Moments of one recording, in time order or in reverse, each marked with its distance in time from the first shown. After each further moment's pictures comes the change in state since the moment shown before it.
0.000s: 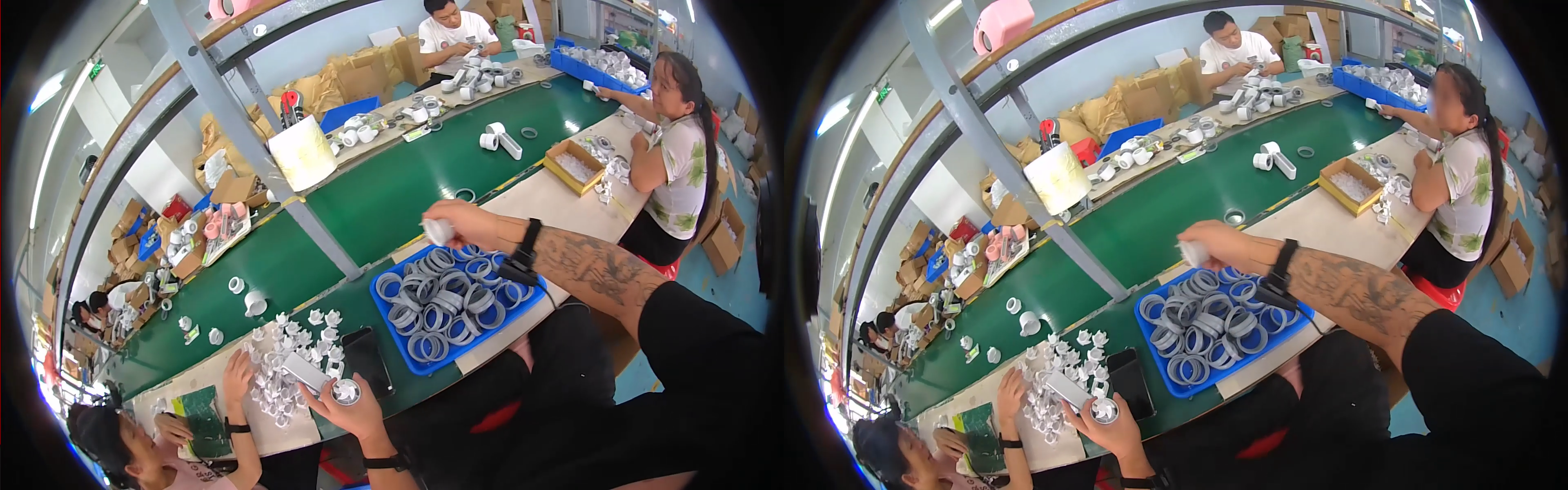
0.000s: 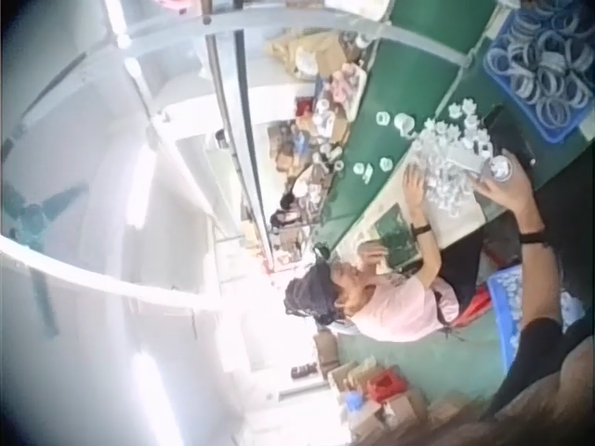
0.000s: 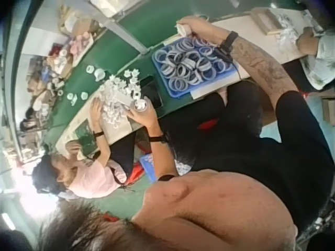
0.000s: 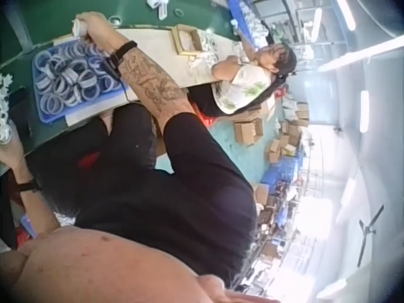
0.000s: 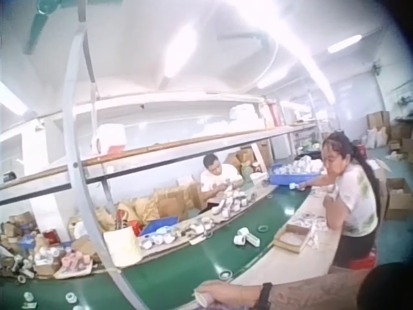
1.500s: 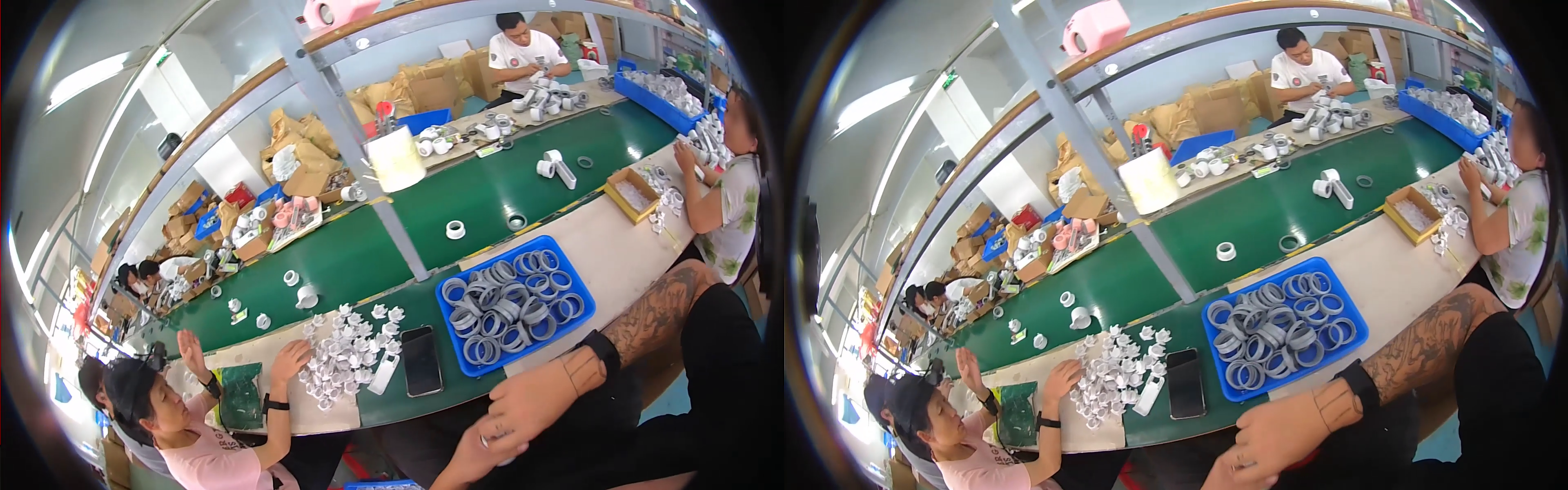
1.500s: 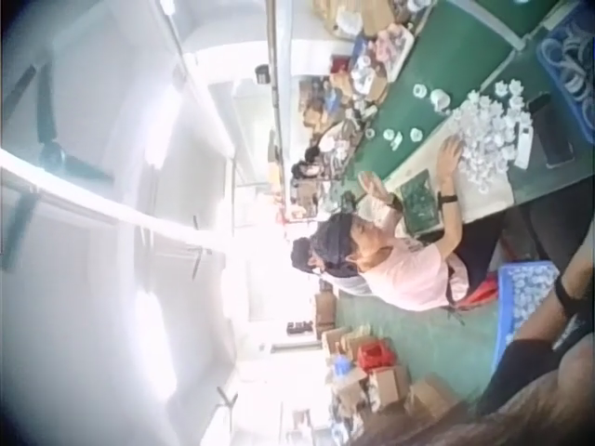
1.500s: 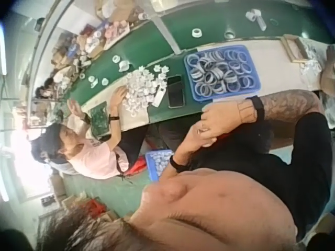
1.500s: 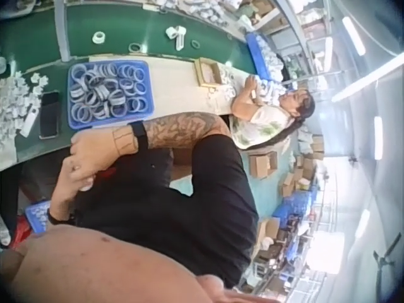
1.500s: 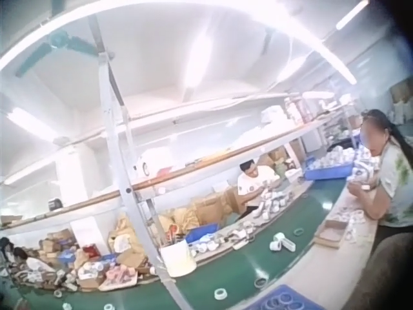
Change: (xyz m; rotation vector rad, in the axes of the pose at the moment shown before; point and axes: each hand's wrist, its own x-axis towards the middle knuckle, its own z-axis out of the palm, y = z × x) left_hand -0.051 0.116 -0.125 -0.960 -1.199 -0.585; right_hand -0.210 -0.043 0.152 -0.902 -0.987 -1.461
